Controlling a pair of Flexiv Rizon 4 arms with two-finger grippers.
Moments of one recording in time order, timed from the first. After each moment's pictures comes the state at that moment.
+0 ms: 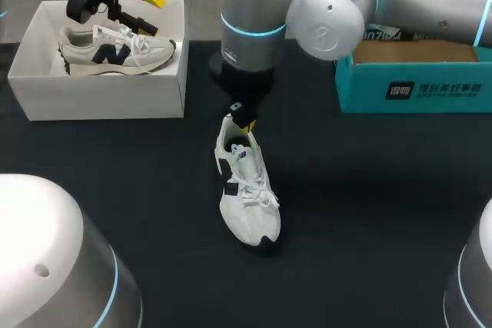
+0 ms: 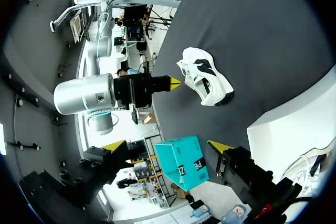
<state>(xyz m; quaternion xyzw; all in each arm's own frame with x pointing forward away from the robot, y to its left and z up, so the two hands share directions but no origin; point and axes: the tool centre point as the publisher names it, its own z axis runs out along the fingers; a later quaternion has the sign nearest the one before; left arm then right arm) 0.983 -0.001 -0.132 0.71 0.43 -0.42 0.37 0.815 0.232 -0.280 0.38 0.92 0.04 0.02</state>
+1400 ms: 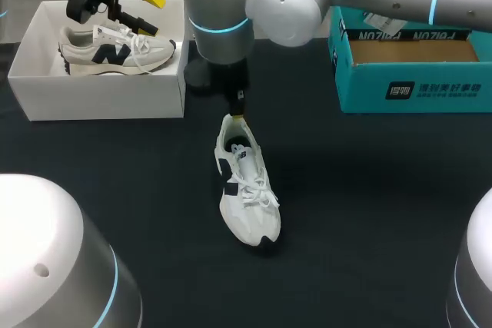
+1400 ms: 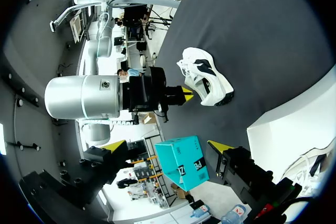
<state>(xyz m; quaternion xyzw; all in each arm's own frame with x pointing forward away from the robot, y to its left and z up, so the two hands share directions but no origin) 0.983 -0.001 -0.132 0.71 0.43 -0.42 0.37 0.883 0.244 -0.294 -0.06 1.00 -0.04 0.07</state>
